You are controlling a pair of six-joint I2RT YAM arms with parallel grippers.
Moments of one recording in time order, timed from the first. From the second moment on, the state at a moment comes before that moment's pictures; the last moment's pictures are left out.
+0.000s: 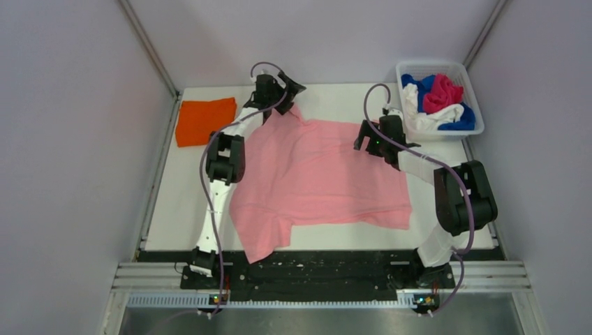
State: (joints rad) left arm -0.24 2.62 2.22 0.00 0.33 -1.04; right arm 0.25 1.68 0.96 0.05 0.07 0.45
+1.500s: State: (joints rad) left arm -0.37 1.63 1.10 -0.29 -0.01 -0.66; right arm 0.28 1.51 0.81 -0.14 0.09 0.50
